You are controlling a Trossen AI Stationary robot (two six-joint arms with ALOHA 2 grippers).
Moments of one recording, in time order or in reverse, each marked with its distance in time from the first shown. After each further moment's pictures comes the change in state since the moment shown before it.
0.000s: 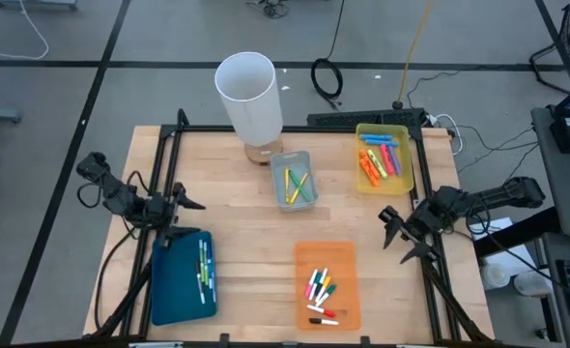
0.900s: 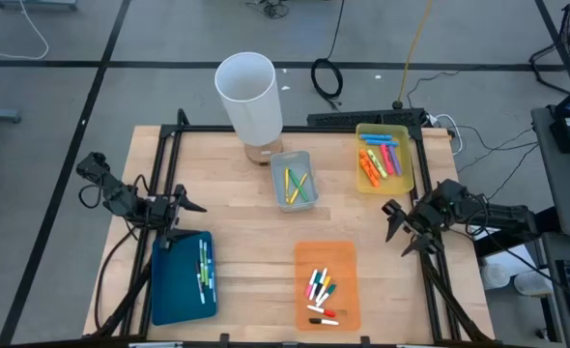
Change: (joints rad) left arm 0.000 0.003 0.000 -0.044 0.023 -0.014; right arm -0.319 -0.247 0.002 -0.296 -0.324 -0.056
